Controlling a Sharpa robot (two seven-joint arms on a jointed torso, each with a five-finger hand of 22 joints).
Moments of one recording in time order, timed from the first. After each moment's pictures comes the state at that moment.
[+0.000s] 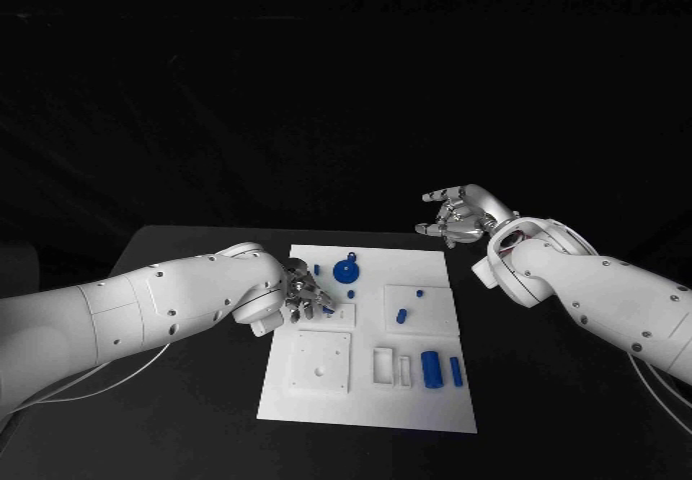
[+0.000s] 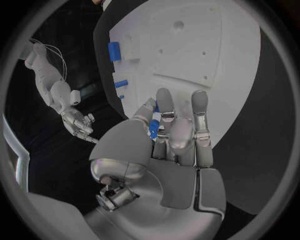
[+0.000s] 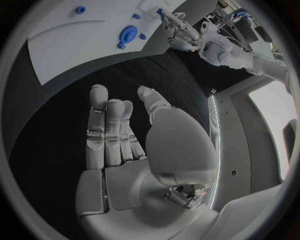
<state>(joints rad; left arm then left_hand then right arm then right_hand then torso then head) 1.31 -0.55 -0.24 1.24 -0.78 -0.05 -0.49 1.11 0.14 0.12 -0.13 0.20 1.23 0.05 0.07 0.14 1.46 -0.08 0.66 0.20 1.44 -0.13 1.33 0.87 0.04 1.18 -0.12 0.69 1.05 1.00 -0.75 0.33 1.33 -1.20 -0.38 -0.07 1.36 -0.16 0.15 0.01 0.46 0.71 0.14 0.05 0.05 1.07 0.03 0.95 0.70 1.30 -0.03 0.88 0.91 0.11 1.45 -0.06 0.23 1.31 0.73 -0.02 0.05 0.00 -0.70</state>
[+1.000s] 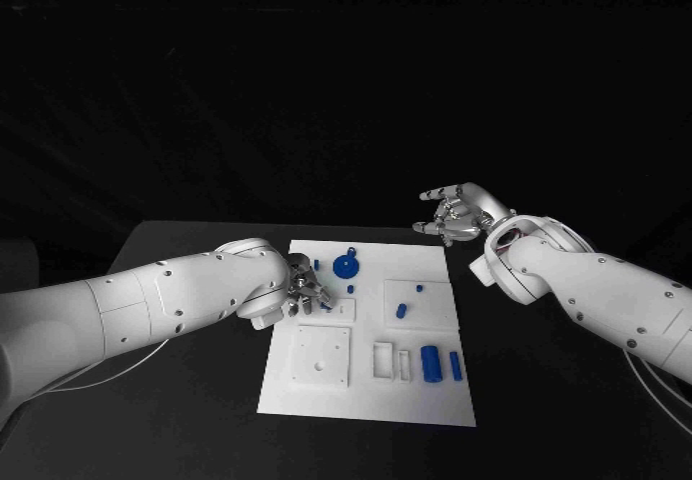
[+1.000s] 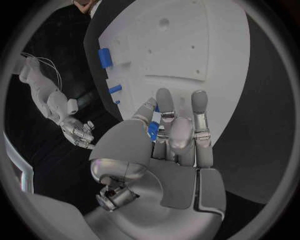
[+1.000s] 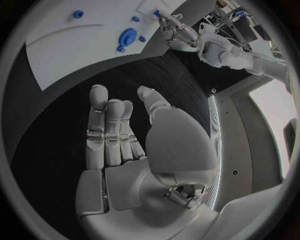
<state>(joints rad) 1.31 -0.53 -0.24 1.22 -0.89 -0.02 -0.50 1.11 0.14 0.14 -0.14 0.23 1.23 0.05 0.07 0.14 1.46 -0.08 0.67 0.20 1.44 -0.13 1.33 0.86 0.04 1.23 -0.12 0.56 1.20 0.99 -0.74 0.33 1.32 -1.20 -0.37 -0.07 1.36 -0.16 0.15 0.01 0.47 0.71 0.14 0.05 0.05 1.07 0.03 0.95 0.70 1.30 -0.03 0.88 0.91 0.11 1.45 -0.06 0.23 1.31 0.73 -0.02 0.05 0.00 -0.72</state>
